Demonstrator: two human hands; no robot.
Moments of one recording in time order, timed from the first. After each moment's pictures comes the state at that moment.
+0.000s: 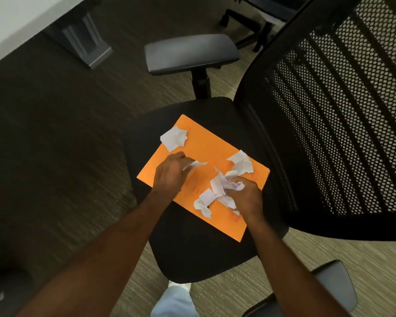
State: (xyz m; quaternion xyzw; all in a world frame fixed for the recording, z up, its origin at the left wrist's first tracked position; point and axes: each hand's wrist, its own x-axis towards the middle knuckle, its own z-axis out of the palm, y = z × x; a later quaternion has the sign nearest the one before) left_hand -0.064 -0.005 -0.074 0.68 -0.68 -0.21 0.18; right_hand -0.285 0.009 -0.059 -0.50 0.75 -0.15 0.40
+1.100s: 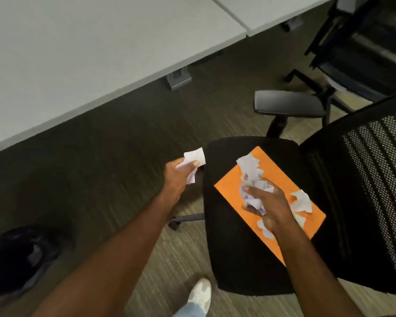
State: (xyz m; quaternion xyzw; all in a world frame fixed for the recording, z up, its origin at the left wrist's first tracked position) left_hand 0.093 0.073 0.013 0.69 -0.10 -0.44 0.57; right_hand -0.137 0.021 0.046 -0.35 0.58 -0.25 0.69
